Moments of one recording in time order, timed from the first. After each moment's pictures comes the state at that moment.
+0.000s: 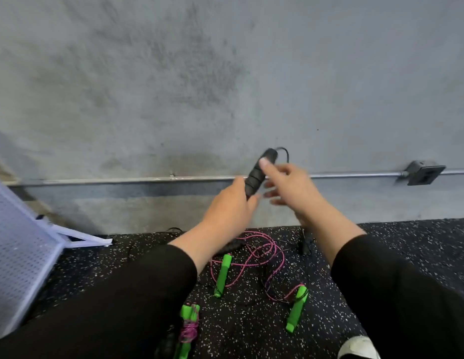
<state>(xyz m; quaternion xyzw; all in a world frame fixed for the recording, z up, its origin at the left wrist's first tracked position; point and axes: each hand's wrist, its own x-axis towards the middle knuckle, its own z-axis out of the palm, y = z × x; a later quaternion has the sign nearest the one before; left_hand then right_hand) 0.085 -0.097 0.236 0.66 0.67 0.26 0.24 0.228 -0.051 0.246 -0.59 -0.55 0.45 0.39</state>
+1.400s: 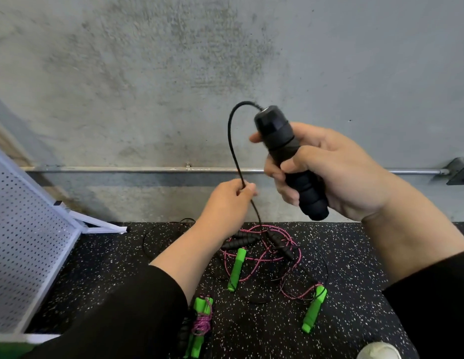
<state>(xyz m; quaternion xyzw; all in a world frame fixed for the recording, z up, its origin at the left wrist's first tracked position) 0.037 -0.101 0.224 0.56 0.65 0.38 0.35 0.207 -0.092 0.331 -0.24 -0.65 0.65 0.31</state>
